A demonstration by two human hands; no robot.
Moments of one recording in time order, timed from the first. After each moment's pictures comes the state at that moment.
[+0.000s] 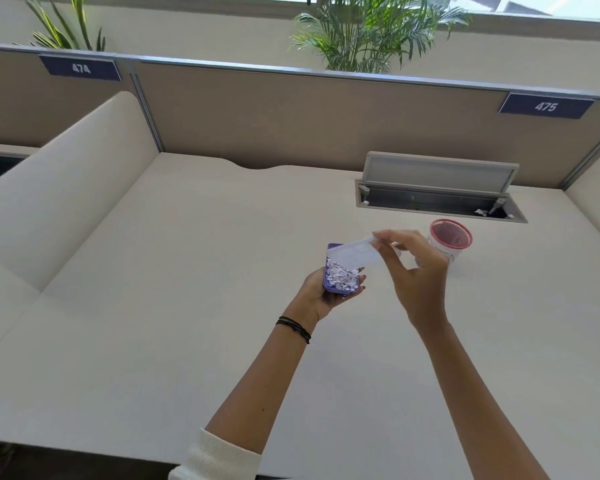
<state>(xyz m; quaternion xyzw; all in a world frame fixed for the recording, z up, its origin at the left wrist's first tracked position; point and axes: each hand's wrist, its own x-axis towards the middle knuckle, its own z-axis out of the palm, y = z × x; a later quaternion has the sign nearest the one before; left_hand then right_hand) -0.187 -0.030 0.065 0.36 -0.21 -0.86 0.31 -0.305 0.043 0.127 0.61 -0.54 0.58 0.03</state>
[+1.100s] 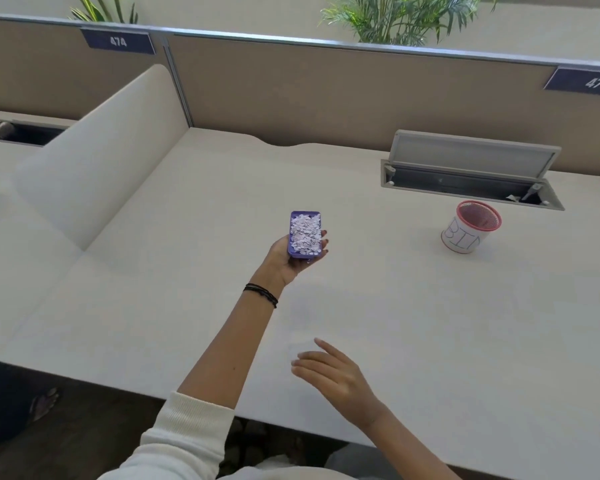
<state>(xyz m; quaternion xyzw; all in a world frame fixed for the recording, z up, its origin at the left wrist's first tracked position) -0.106 -0.045 0.073 0.37 -0.20 -0.81 0.40 -0.199 0.142 -0.041 0.85 -0.38 0.37 0.00</state>
